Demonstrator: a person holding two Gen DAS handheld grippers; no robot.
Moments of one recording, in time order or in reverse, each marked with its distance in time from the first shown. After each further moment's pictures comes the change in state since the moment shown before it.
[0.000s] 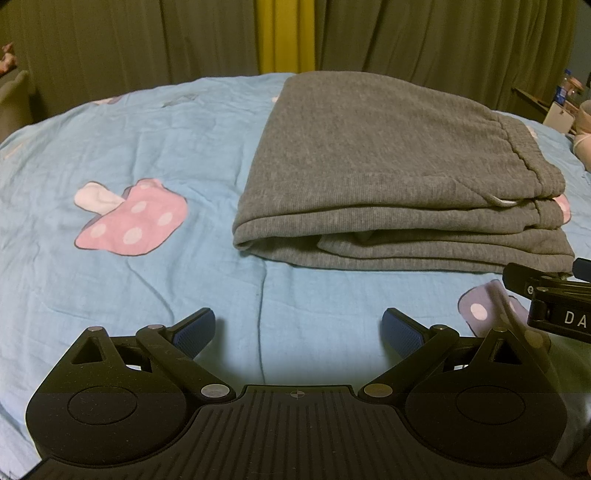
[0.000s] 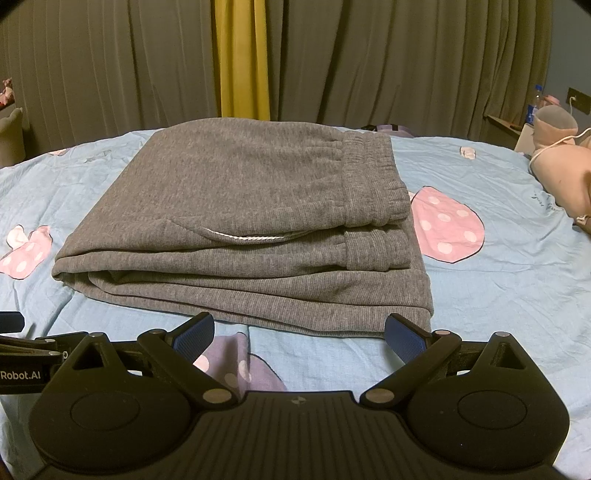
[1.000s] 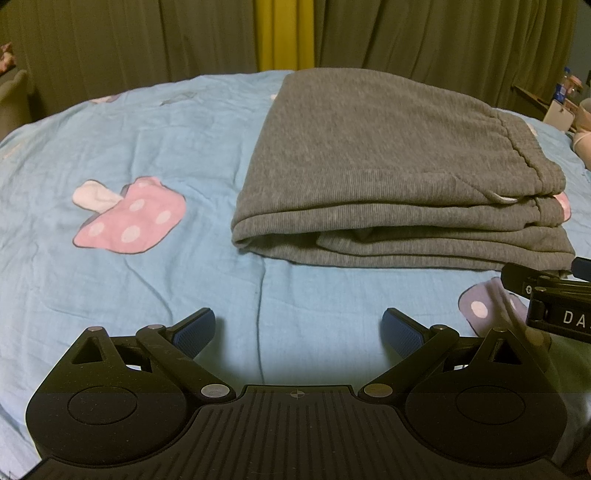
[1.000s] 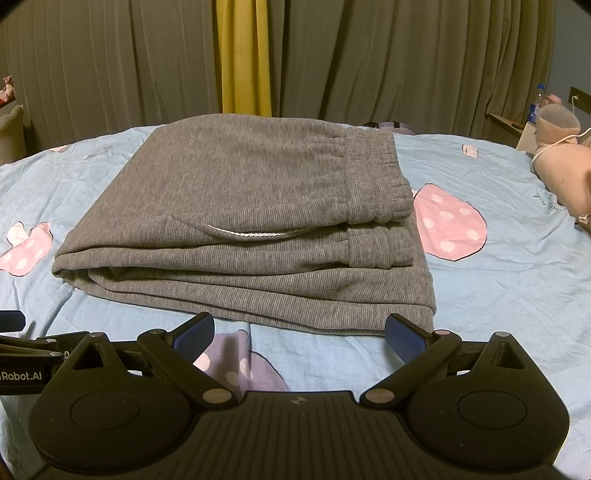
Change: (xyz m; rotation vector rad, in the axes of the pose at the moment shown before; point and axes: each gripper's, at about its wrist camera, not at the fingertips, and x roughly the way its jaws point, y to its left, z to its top) left arm 0.001 -0.001 -0.001 0.002 0.005 -0.002; right arm 0.001 0.002 -0.001 0.001 0.003 0.000
